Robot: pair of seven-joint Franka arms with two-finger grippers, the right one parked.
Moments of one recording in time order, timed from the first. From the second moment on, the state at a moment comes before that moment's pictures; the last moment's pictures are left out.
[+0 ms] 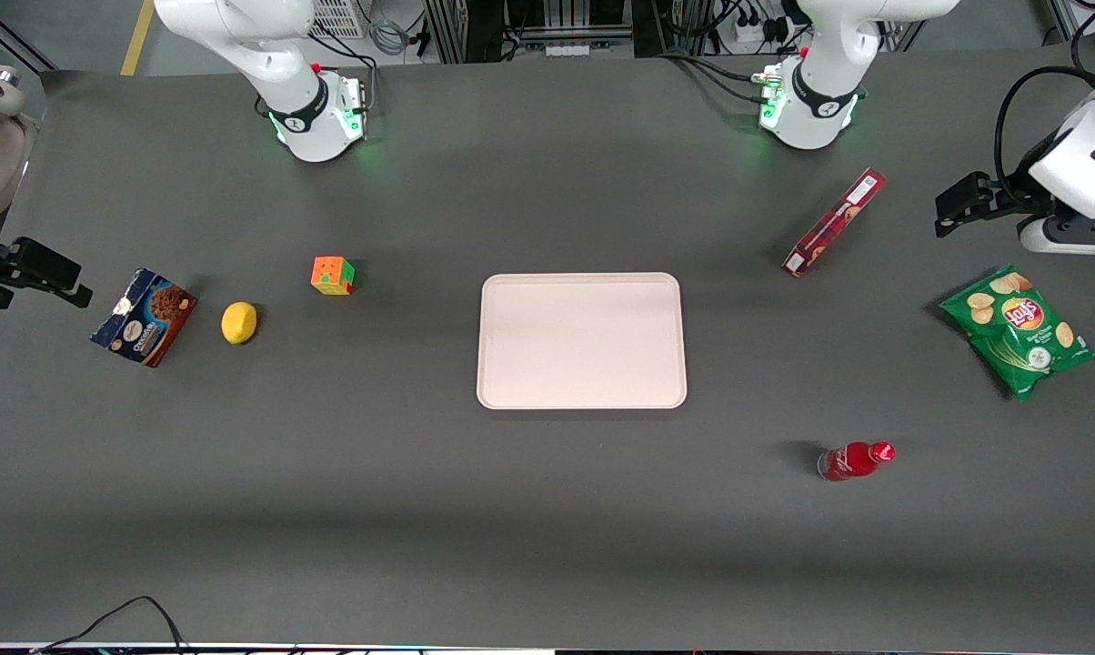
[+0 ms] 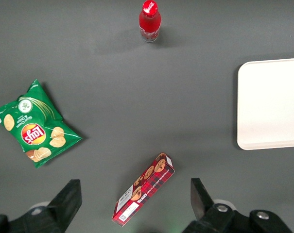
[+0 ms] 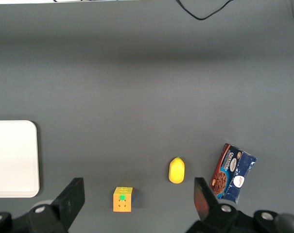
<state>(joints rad) -0.08 -0.15 0.04 -1.81 0.00 1.62 0.02</state>
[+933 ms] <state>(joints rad) -0.08 -0.14 0.03 -1.98 0.07 1.69 0.10</state>
